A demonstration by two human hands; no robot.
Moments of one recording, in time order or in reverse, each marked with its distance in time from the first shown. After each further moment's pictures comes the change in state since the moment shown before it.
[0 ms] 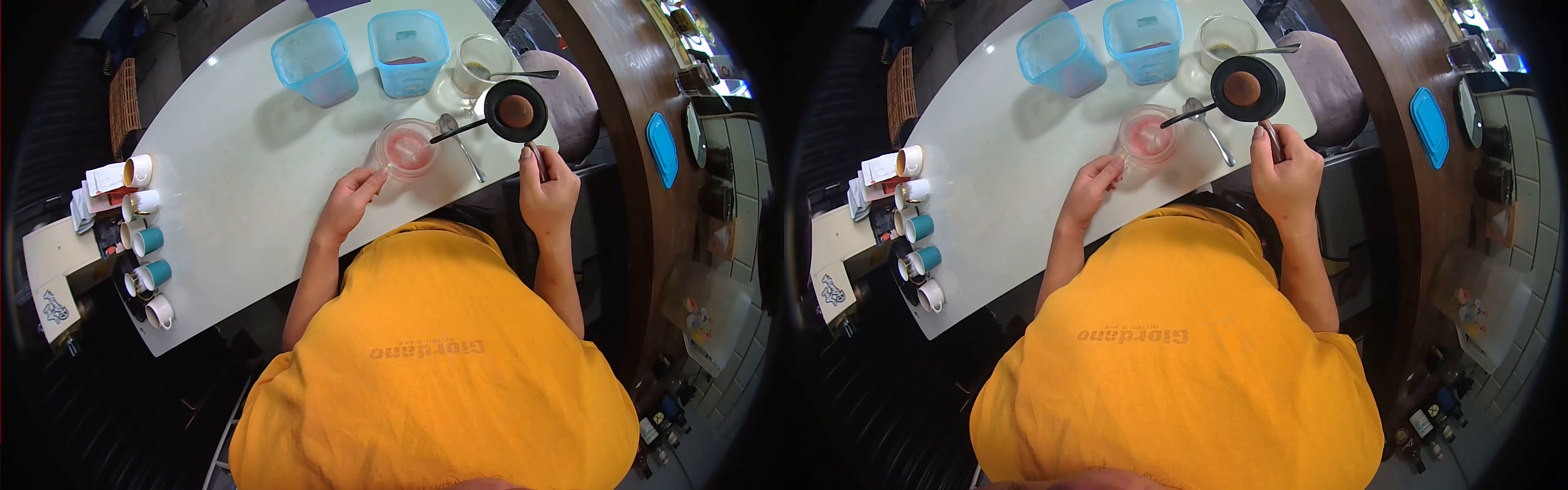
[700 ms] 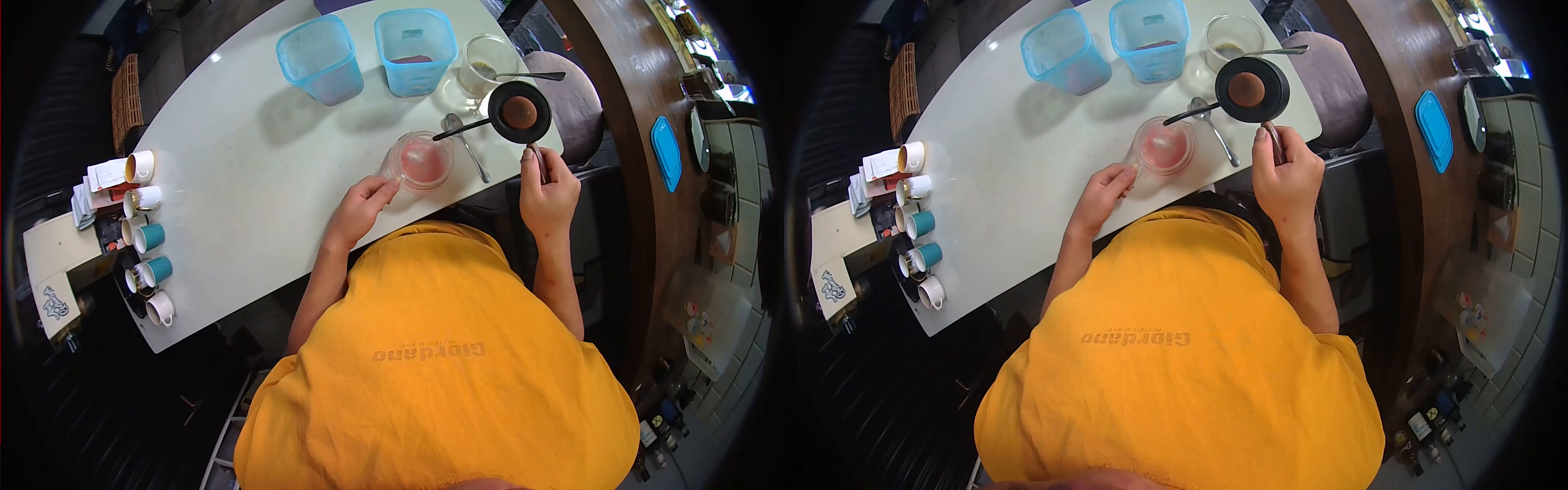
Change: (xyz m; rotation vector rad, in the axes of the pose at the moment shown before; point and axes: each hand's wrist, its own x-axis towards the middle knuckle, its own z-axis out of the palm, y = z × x) left_hand -0.007 -0.012 0.008 0.015 -0.025 -0.025; right_hand -0.004 0.000 0.006 -0.012 0.019 0.001
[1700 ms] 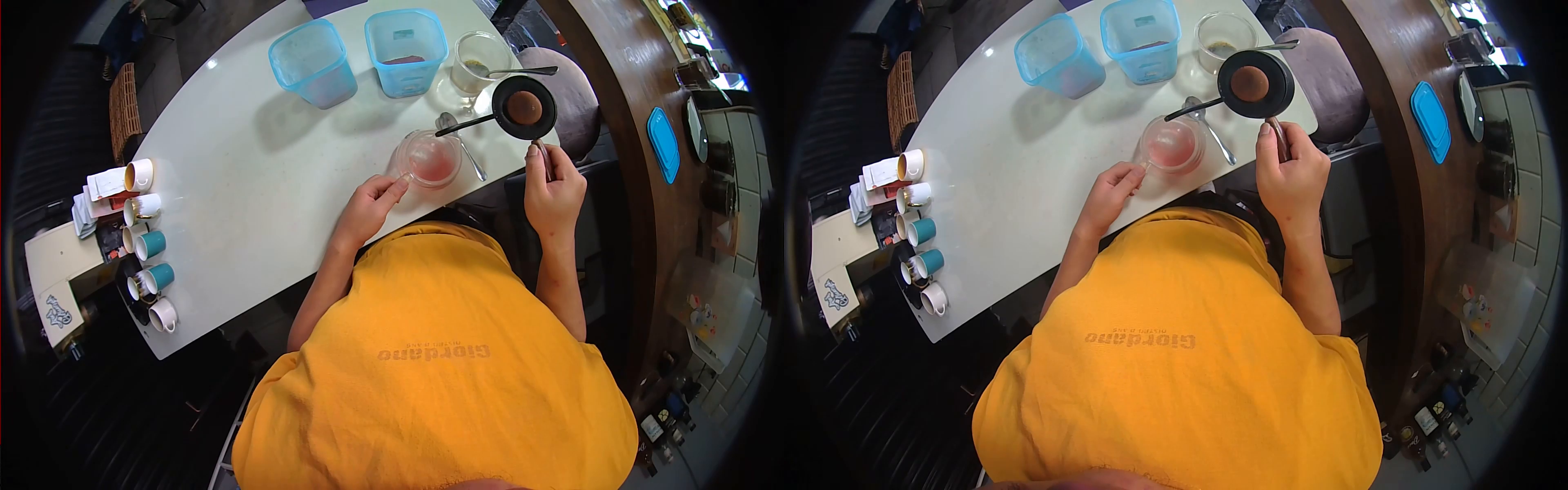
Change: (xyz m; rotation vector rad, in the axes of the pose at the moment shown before) left_hand 0.011 -0.014 0.009 0.130 -0.008 0.073; right_hand 0.002 -0.002 -0.009 -0.003 0.031 0.011
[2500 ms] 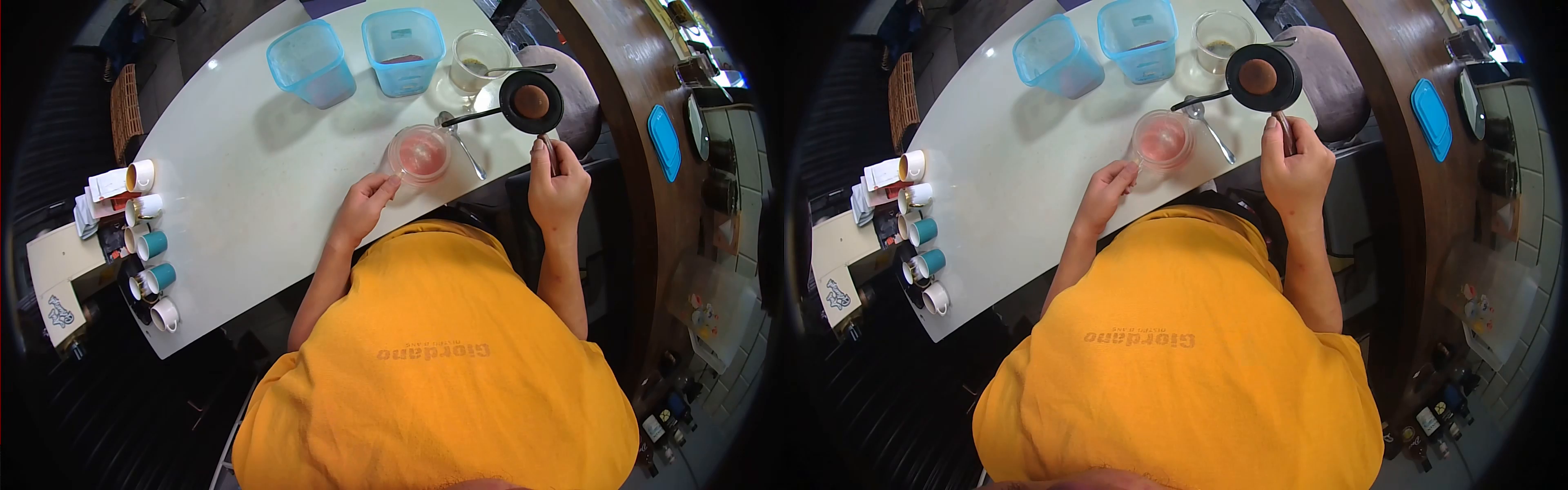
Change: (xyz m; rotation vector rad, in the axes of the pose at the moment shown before) left_hand -0.003 0.012 -0.001 -0.119 0.032 -0.051; right_hand 0.005 0.006 -0.002 0.017 0.038 0.015
